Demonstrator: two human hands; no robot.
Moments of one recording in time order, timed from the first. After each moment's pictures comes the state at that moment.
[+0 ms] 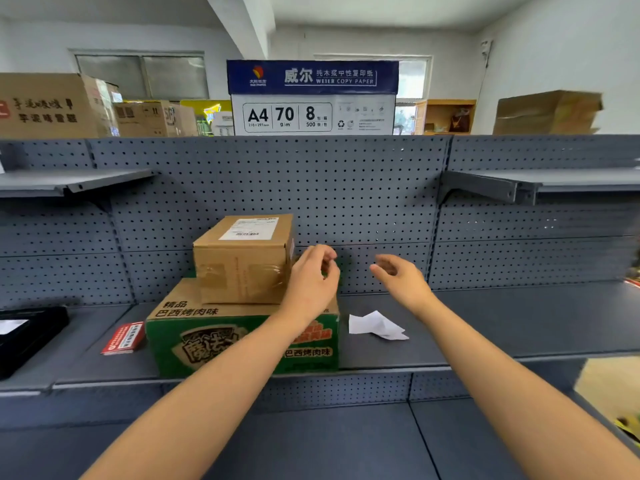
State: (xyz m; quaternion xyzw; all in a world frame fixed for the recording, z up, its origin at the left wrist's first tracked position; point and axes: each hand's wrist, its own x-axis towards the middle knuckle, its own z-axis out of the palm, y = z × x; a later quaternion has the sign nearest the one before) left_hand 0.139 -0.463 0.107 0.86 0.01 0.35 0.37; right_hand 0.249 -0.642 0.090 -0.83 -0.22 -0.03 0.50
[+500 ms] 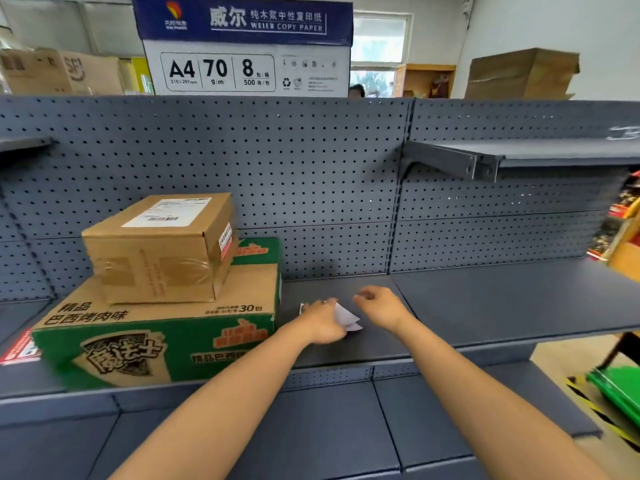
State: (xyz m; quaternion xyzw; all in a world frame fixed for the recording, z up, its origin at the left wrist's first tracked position) left_hand 0.259 -0.543 0.003 0.97 0.08 -0.09 0.22; right_hand 0.323 -0.698 0.001 -0.89 -0.13 0.10 0.42
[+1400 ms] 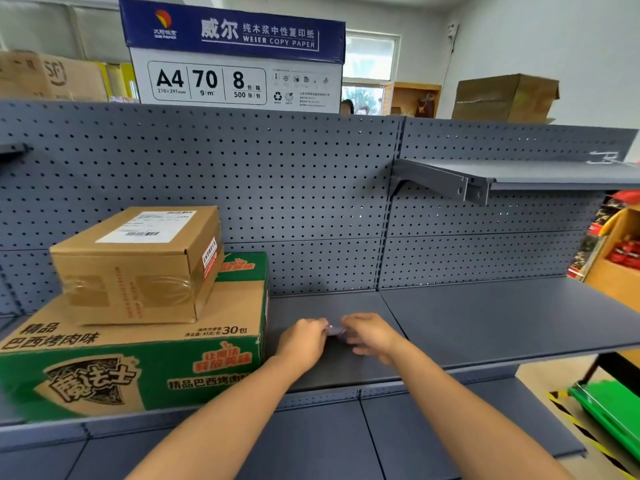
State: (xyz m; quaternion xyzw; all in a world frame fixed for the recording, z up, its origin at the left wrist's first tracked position) left_hand 0.277 -0.533 -0.038 0.98 0.03 0.11 0.14; right_hand 0.321 -0.698 -0.005 -0.79 -0.06 0.24 0.56
